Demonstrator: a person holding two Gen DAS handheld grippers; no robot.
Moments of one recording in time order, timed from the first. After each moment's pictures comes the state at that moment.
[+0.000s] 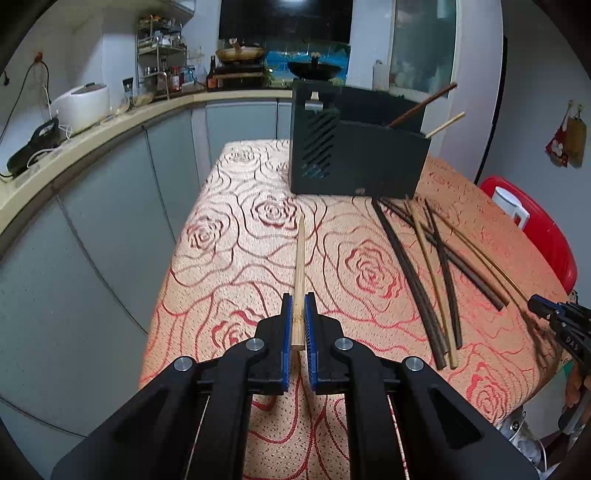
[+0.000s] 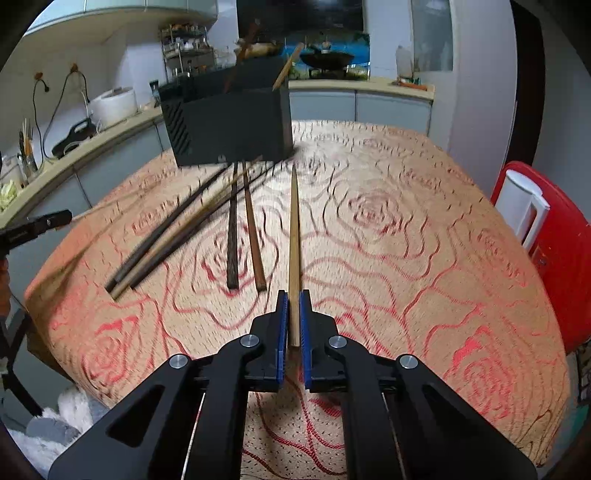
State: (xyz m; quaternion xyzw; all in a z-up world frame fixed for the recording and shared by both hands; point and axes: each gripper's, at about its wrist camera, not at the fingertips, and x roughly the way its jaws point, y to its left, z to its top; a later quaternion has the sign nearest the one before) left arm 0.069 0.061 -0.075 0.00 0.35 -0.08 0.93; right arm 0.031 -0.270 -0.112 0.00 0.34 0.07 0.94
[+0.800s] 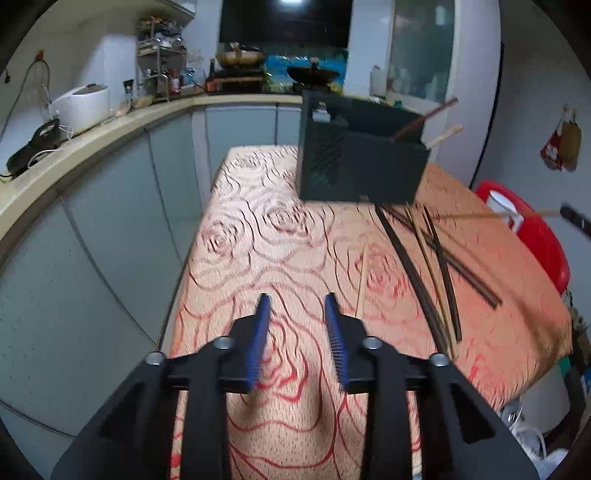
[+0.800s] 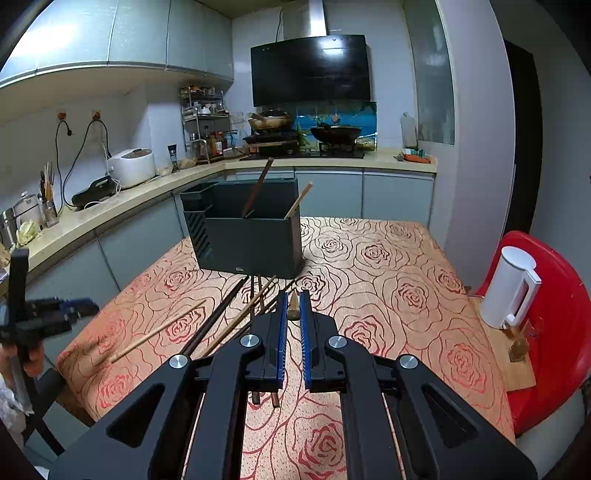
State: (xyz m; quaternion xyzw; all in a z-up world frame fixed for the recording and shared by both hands) left arm 0.061 0.083 -0.072 0.00 0.36 -0.10 0.93; right arm 0.033 -0.273 -0.009 0.00 0.23 0.09 0.97
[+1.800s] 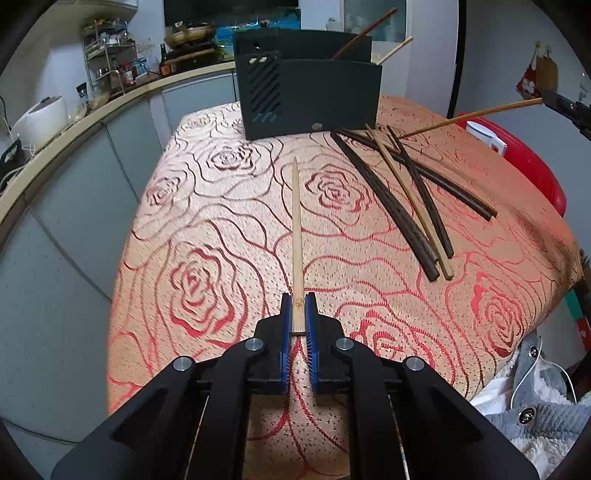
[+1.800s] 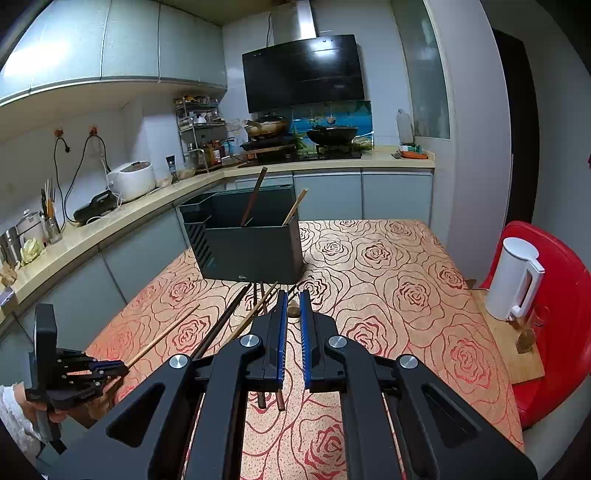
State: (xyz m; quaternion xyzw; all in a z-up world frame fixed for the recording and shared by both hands) left arm 0.047 0.040 -0.111 0.08 0.41 -0.14 0.90; right arm 0.032 -0.281 -0.004 0.03 0.22 0.09 0.97
